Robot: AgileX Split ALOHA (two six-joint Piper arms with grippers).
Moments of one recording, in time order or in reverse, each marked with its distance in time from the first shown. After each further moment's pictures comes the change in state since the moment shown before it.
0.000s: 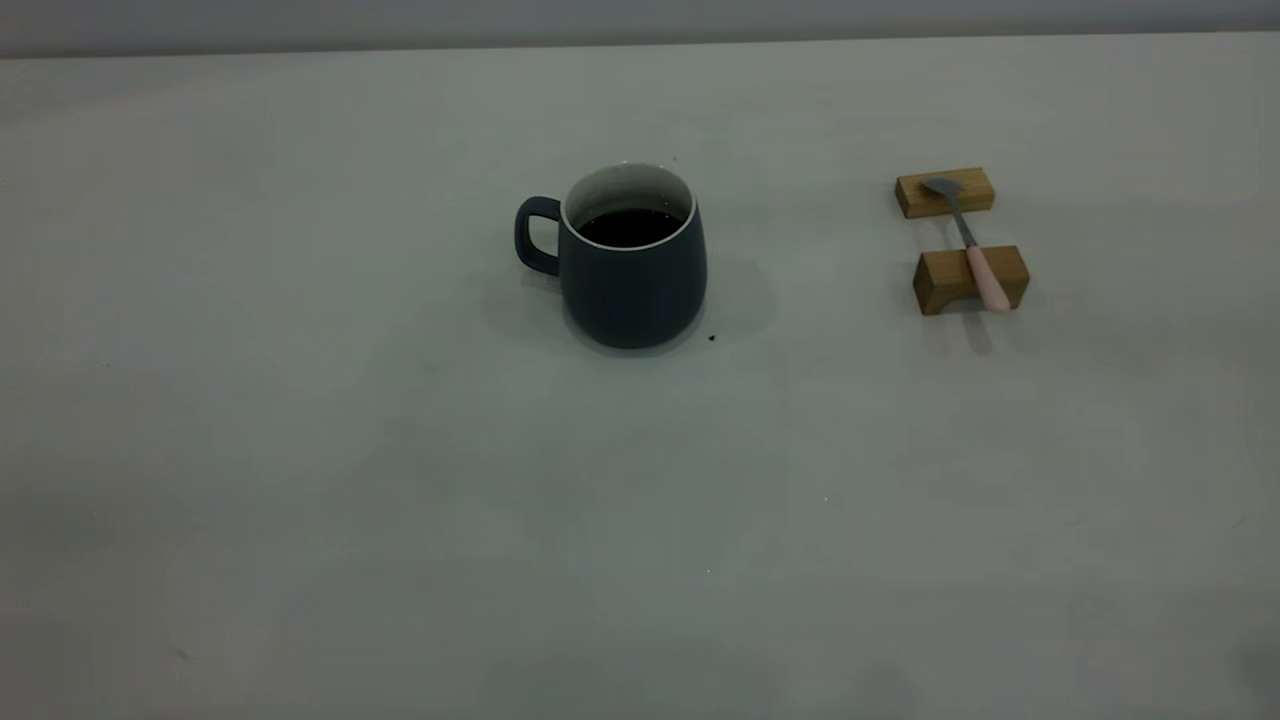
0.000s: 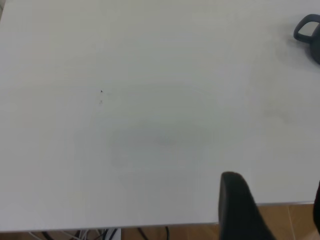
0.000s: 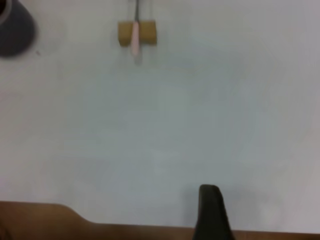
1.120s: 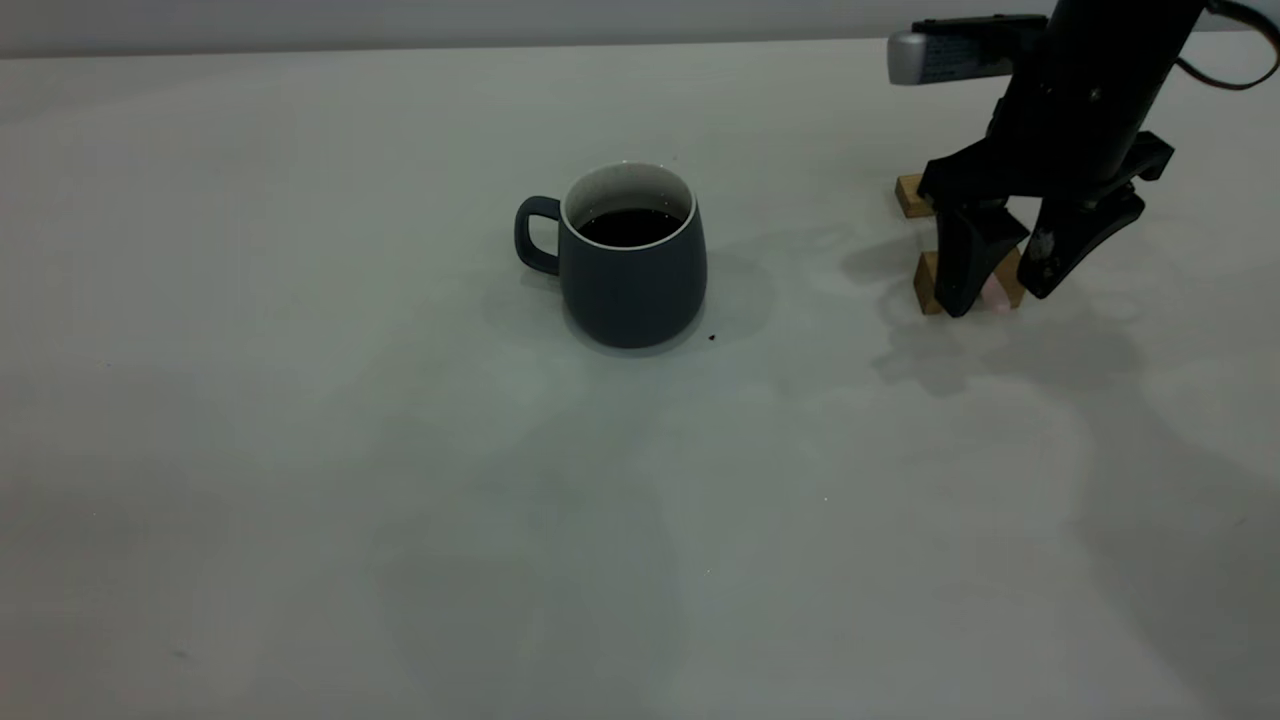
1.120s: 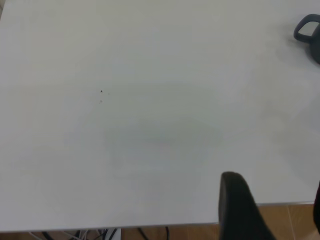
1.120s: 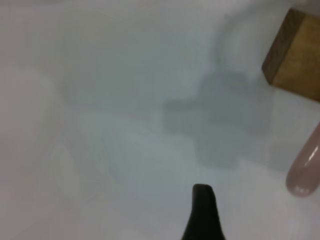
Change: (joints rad) left arm 0.000 0.000 0.000 0.000 0.000 0.000; right arm 0.209 1.637 -0.782 0.187 -0.242 -0.295
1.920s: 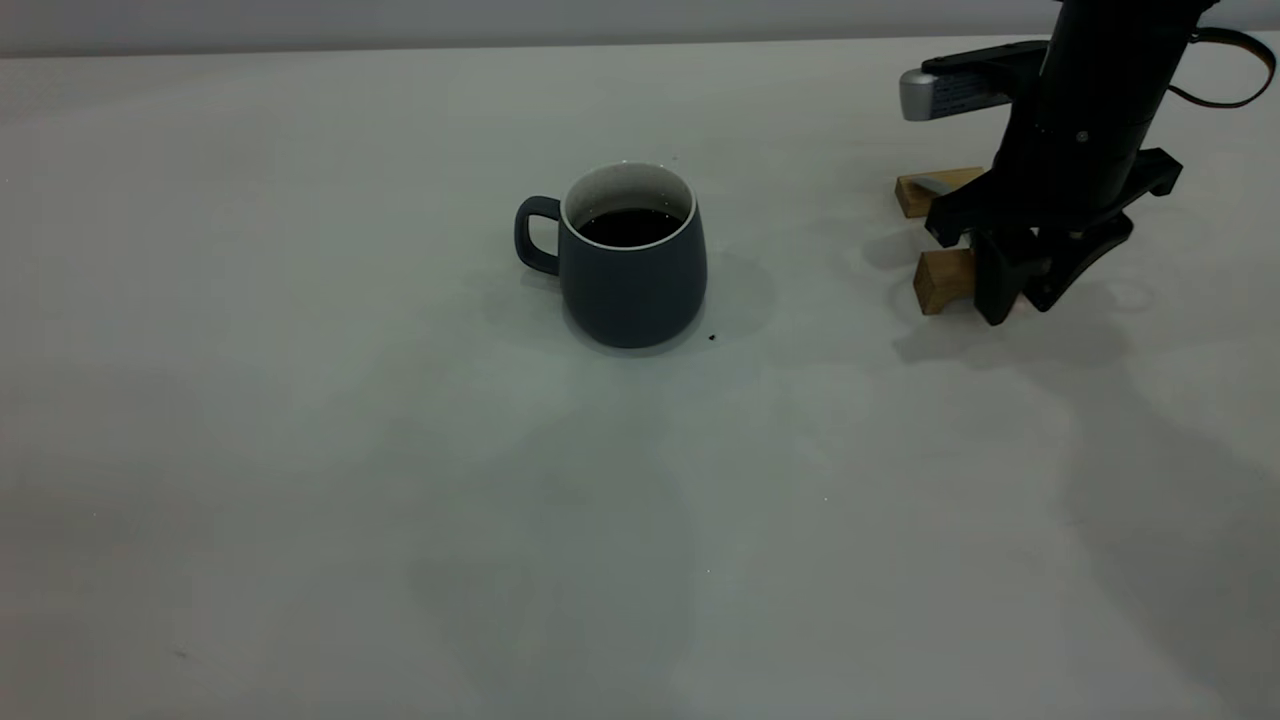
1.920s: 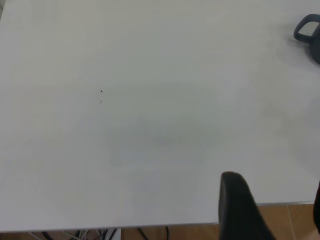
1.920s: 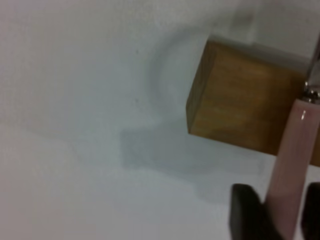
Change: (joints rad) left arm 0.000 0.000 0.000 0.000 0.000 0.000; right arm 0.000 0.067 -0.029 -0.166 -0.088 0.168
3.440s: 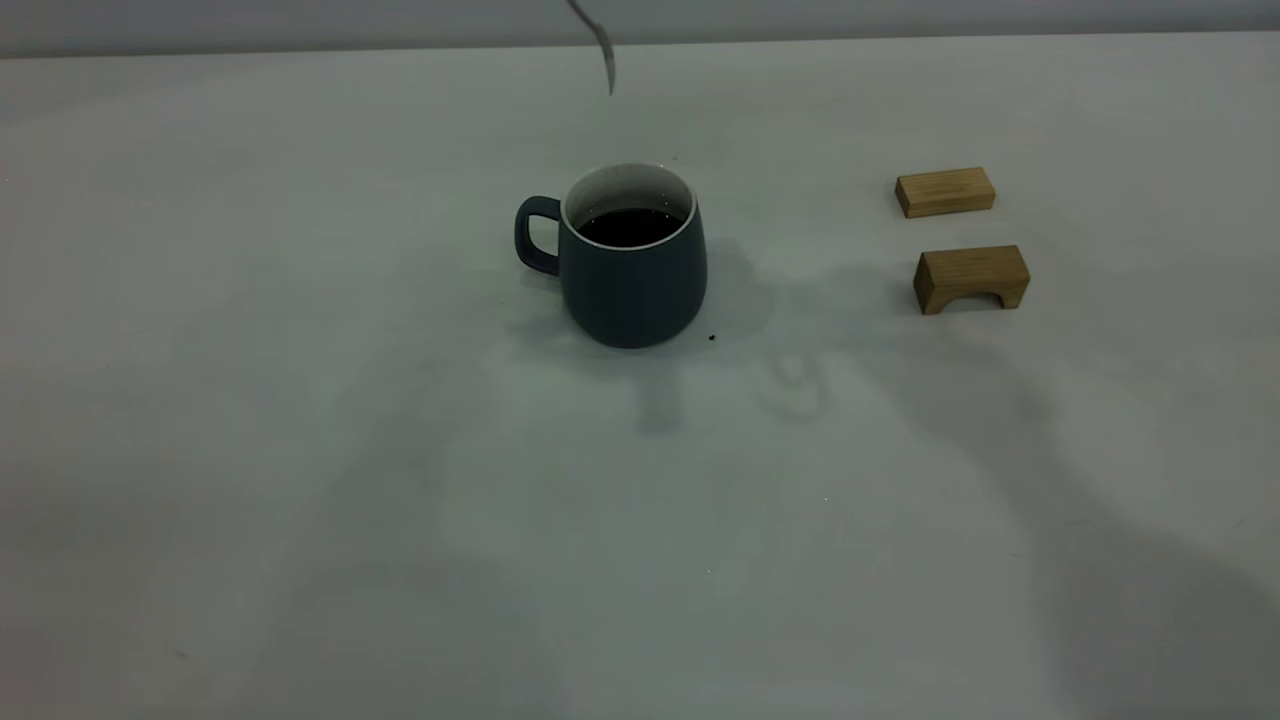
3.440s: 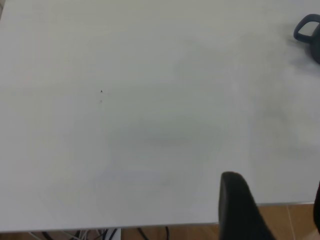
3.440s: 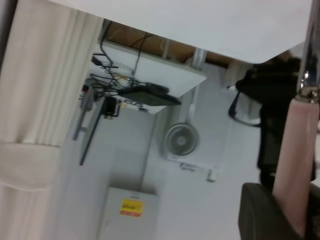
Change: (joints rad) left arm 0.000 0.000 0.000 0.000 0.000 0.000; right arm 0.209 -0.245 -0.131 1.284 0.337 1.053
